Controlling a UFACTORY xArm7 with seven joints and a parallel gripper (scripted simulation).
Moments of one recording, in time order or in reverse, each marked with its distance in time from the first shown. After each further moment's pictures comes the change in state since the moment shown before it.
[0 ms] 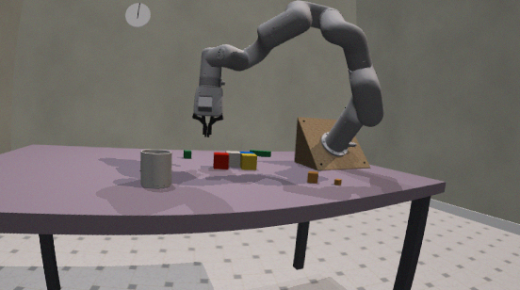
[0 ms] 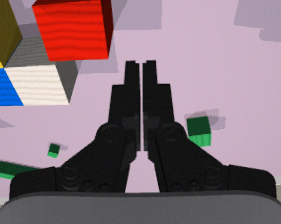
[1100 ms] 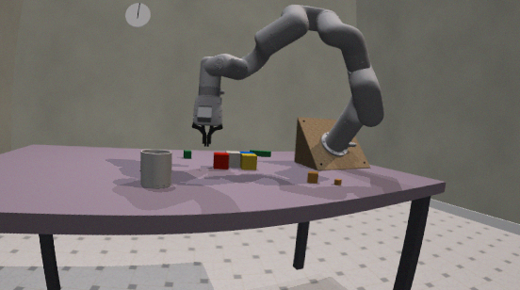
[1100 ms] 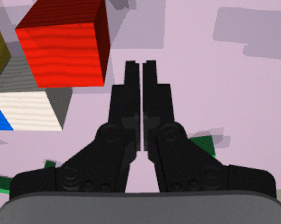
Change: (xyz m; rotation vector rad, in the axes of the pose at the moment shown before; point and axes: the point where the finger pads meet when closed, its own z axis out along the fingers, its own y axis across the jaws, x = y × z) arm 0.000 0.000 0.032 0.001 0.000 -0.001
